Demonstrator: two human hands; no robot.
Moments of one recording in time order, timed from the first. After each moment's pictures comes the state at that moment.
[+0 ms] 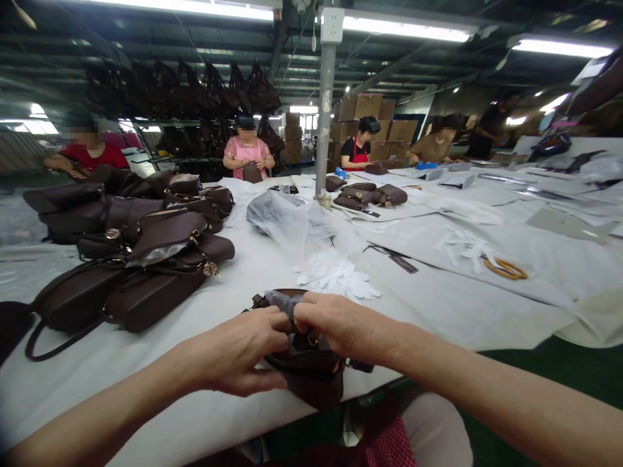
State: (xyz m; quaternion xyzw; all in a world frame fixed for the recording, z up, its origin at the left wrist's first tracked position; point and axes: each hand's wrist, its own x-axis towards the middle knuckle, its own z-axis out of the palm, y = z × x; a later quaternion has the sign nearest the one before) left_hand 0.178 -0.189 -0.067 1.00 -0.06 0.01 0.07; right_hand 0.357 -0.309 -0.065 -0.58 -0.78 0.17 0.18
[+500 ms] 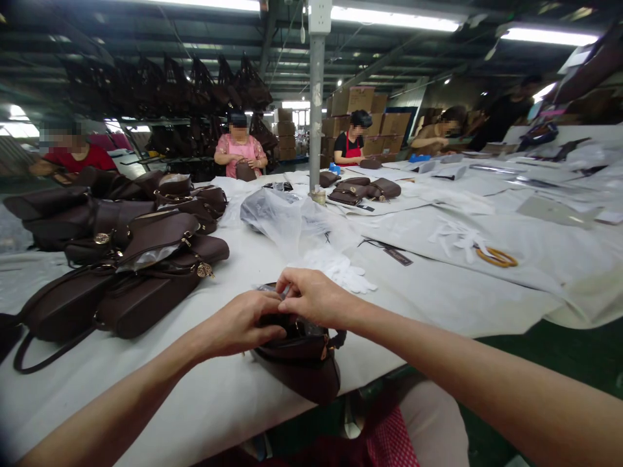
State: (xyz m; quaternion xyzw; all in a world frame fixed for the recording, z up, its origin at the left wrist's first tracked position) left_hand 0.200 -0.169 -0.079 0.97 0.02 0.02 0.24; right_hand 0.347 -0.273 -0.069 -0.67 -0.57 0.34 0.33
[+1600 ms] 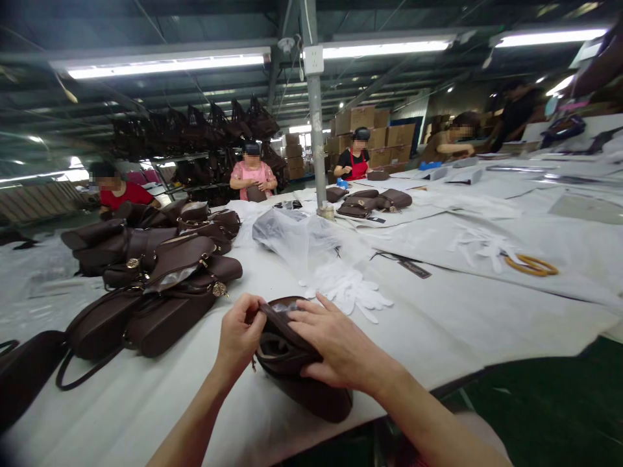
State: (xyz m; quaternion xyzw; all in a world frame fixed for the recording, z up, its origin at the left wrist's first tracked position) left_hand 0.195 -0.161 -0.133 0.80 0.25 0.43 0.33; right_hand 0.348 -0.310 -0.106 -0.60 -0.77 0.04 0.22
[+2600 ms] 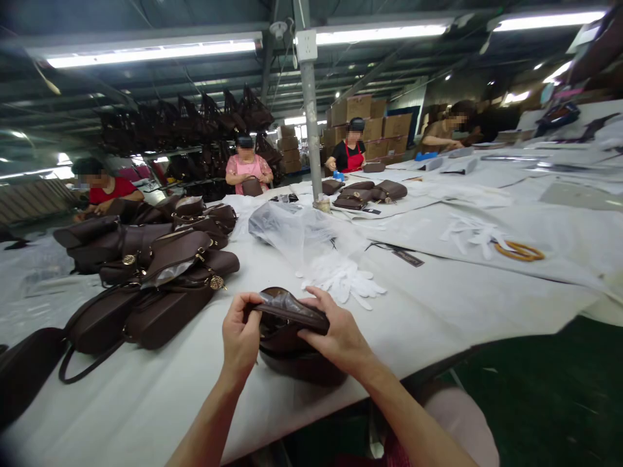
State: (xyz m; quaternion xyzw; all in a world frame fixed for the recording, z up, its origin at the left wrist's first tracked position) left_hand 0.202 -0.180 -0.151 0.69 0.29 0.50 0.43; right_hand 0.342 -0.311 -0.162 -0.65 -0.53 0.13 0.53
